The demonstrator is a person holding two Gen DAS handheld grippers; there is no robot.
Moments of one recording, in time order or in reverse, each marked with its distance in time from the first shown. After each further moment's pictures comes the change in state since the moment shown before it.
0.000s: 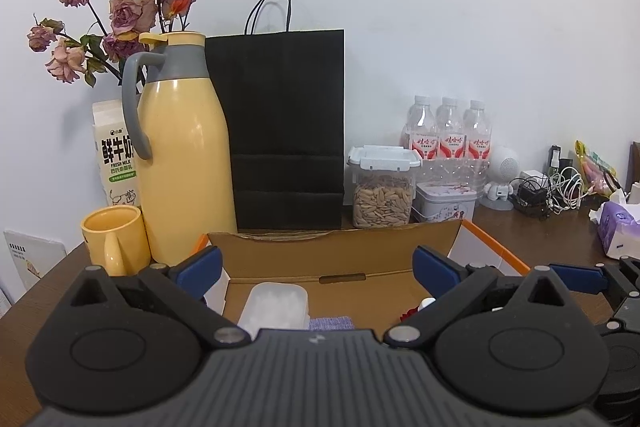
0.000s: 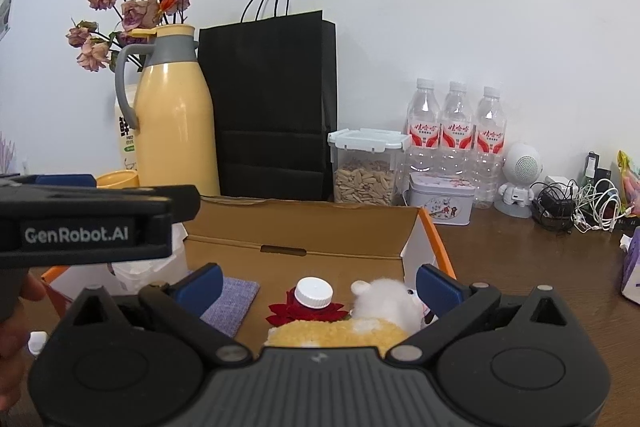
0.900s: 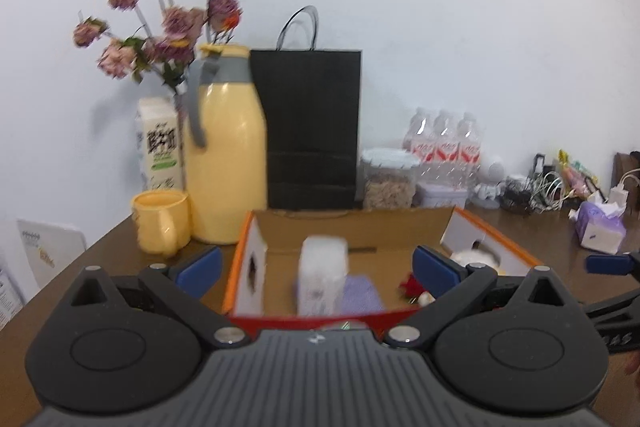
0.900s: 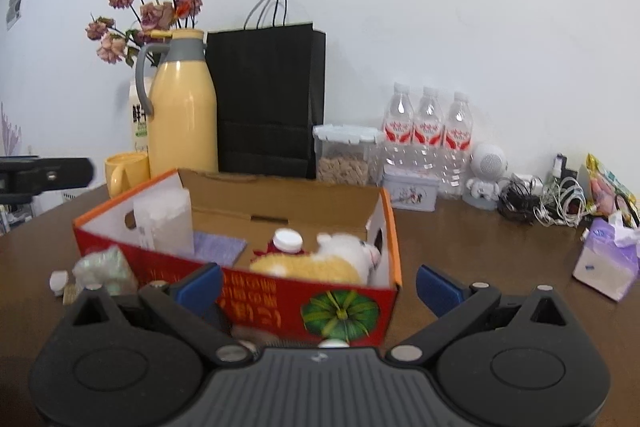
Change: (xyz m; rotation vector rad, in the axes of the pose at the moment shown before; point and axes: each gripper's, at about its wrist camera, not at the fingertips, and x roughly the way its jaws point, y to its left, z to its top) left arm -0.093 0.047 -0.030 -0.032 -0.015 -0.008; right arm -0.082 -0.024 -0.033 -0.041 0.008 -0.018
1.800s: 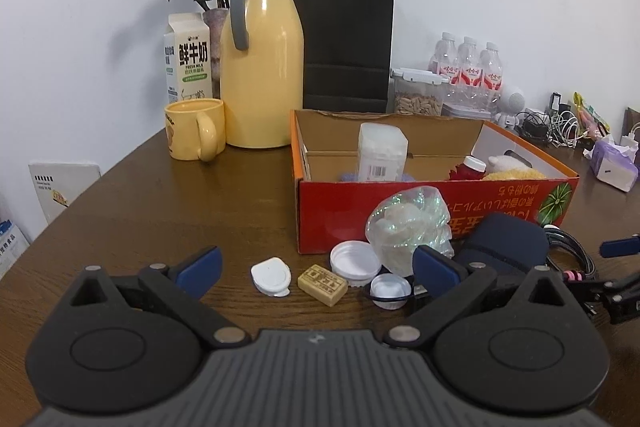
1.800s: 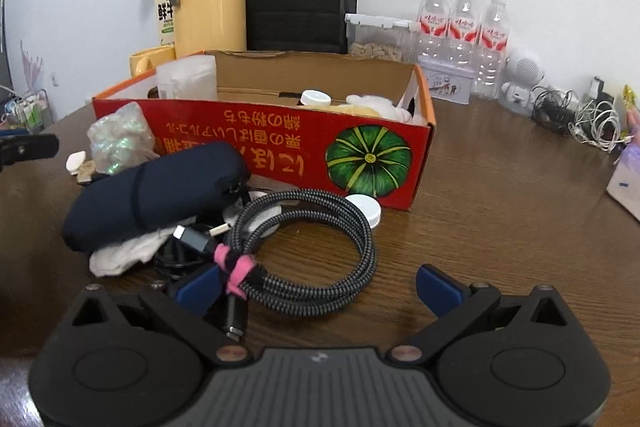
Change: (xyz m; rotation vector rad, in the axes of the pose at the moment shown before) left arm -0.006 0.051 -0.056 -0.013 0.184 0.005; right arm 0.016 -0.001 -0.055 -0.032 0.278 0.117
